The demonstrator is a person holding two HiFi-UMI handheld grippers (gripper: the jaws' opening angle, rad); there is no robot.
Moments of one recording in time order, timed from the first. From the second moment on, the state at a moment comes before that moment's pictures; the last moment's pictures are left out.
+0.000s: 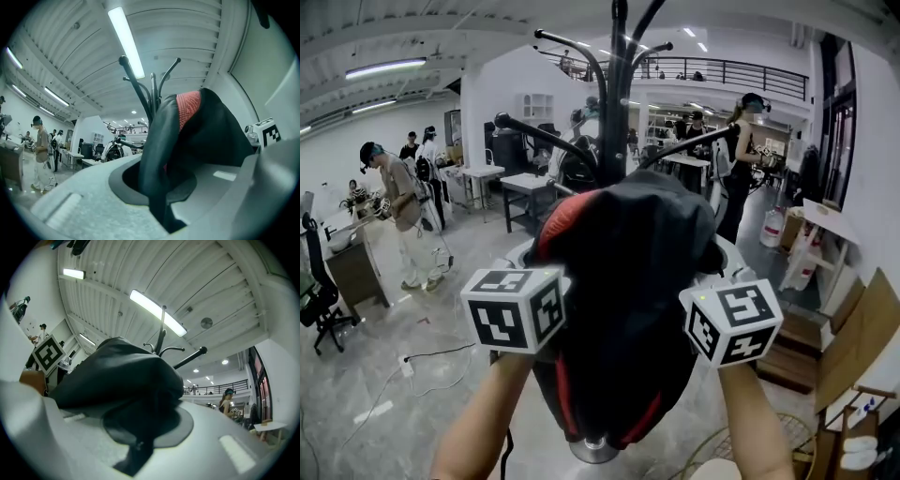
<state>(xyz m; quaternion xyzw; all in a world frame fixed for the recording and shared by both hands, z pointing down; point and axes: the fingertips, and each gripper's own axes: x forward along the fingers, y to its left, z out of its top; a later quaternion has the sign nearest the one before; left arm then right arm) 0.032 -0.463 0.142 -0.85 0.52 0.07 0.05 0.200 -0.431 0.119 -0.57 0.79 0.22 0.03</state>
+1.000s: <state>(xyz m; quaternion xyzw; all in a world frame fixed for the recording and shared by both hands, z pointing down) 0.047 -0.528 0.173 -0.84 0.55 0.03 0.02 0.227 -0.517 0.154 -0.54 0.83 0.11 0.05</state>
